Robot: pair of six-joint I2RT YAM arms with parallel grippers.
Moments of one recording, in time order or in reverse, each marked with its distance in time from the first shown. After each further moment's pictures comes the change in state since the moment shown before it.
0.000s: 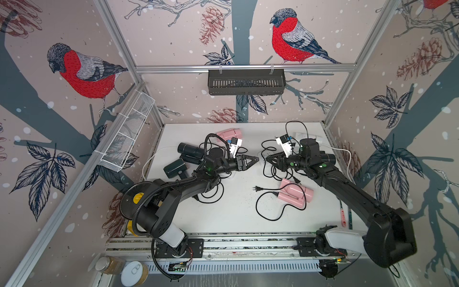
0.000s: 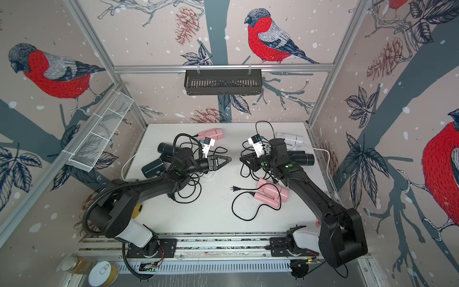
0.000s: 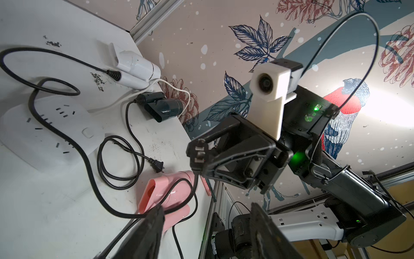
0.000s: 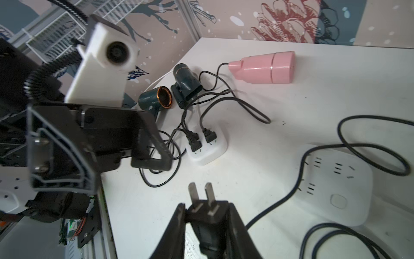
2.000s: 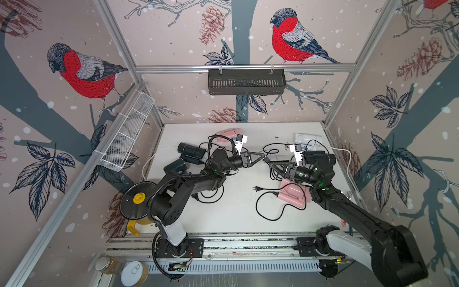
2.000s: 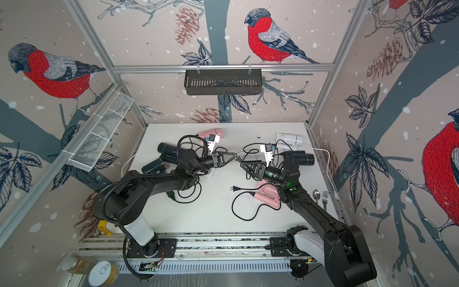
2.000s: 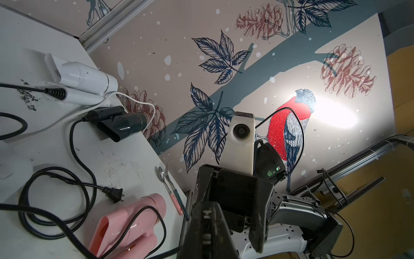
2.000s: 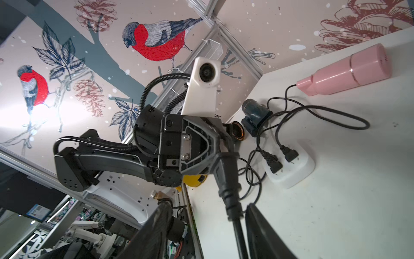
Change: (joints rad) left arm -0.053 0.142 0.061 0.351 0.003 -0.204; right arm -0.042 -0.176 -0.421 0.841 -0.235 0.743
